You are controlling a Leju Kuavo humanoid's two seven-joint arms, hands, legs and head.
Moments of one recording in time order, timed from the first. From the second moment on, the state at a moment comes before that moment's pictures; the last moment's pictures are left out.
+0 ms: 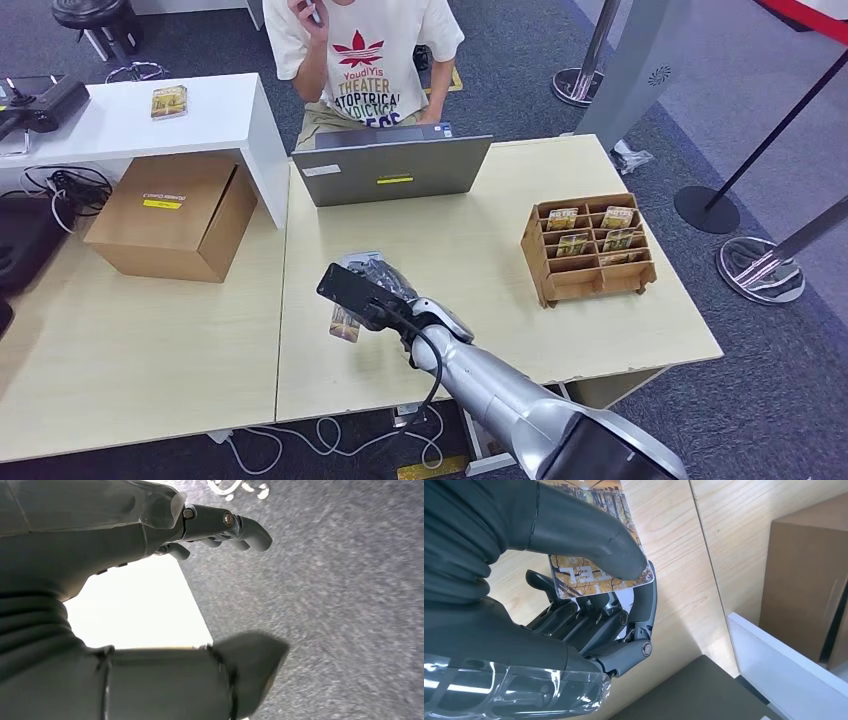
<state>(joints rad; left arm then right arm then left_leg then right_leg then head) -0.07 -0.13 0.70 -0.19 -1.34 -0.01 0.28 -0.75 0.23 0.81 -0.35 0.12 -0.12 -0.23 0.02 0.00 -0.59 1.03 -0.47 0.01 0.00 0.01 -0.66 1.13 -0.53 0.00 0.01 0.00</state>
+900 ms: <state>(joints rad) -0.07 -0.13 0.68 -0.19 -1.35 -0.01 0.27 -0.71 0.23 0.82 -0.35 0.14 -0.06 -0.24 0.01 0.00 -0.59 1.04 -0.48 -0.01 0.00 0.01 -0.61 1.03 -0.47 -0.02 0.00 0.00</state>
